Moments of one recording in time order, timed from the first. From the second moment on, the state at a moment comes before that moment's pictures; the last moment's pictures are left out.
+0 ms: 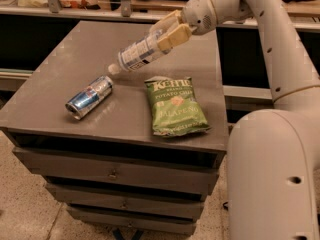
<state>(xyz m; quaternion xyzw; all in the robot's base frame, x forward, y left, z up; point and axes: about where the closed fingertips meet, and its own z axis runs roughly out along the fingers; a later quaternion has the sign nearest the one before) 0.679 -0.018 0.950 -0.63 0.56 0.38 0.39</state>
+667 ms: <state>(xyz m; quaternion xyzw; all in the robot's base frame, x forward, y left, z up) 0.666 -0.003 0.945 -0.59 0.61 0.35 0.41</state>
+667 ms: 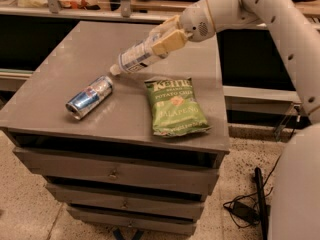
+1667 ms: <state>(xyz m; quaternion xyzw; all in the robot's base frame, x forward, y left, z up) 0.631 0.028 0.908 -0.56 0.64 0.35 0.39</state>
